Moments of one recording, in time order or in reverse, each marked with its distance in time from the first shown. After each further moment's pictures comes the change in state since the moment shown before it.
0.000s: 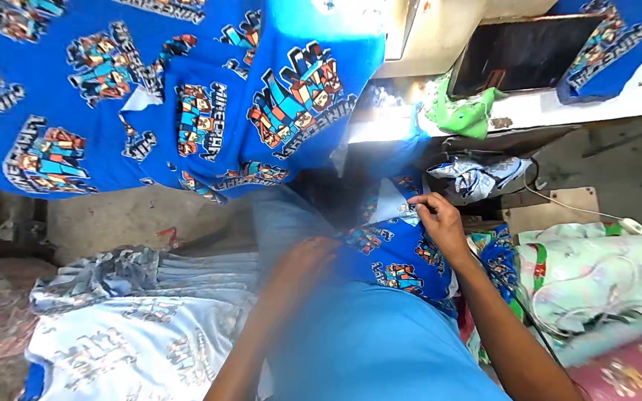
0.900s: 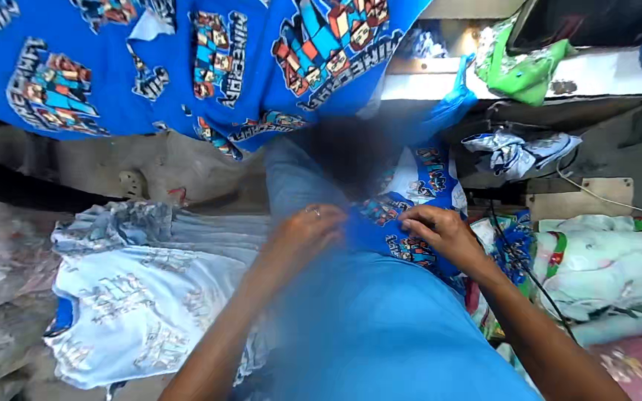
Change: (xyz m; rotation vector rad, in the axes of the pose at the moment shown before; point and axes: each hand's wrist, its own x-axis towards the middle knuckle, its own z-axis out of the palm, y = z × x) left_hand -0.017 0.001 -0.031 0.000 0.010 0.070; right_hand -0.040 -0.042 0.002 0.124 -0.504 -0.060
